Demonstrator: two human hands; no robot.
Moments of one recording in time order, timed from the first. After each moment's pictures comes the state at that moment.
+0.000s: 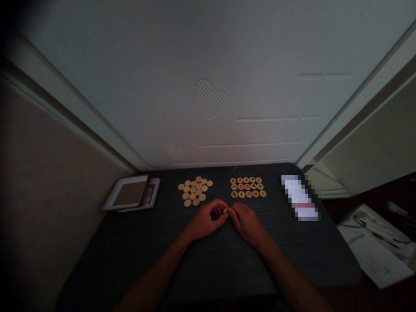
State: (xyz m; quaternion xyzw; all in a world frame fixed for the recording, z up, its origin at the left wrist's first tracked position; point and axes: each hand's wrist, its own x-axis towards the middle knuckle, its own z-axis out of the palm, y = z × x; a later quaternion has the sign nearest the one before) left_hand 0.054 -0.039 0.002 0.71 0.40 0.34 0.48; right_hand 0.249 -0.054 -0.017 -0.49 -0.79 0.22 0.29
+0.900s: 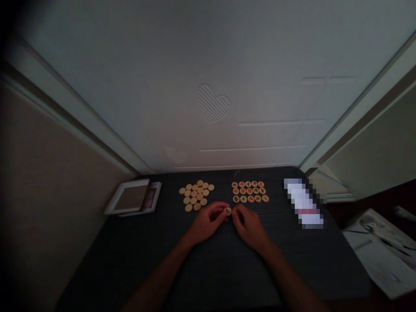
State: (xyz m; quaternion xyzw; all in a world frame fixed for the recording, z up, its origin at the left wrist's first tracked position) left_hand 0.052 -0.034 -0.003 0.63 0.42 0.35 0.55; right_hand 0.247 -0.052 -0.005 -0.52 -0.73 0.30 0.33
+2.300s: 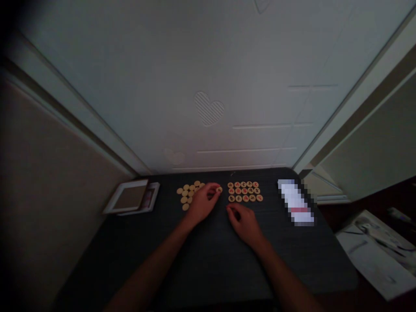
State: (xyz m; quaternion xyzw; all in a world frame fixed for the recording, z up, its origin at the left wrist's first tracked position) left_hand 0.063 0.013 0.008 0.67 0.52 0.40 0.34; right_hand 0.250 -0.048 -0.016 -0.52 -0.72 0.26 0.38
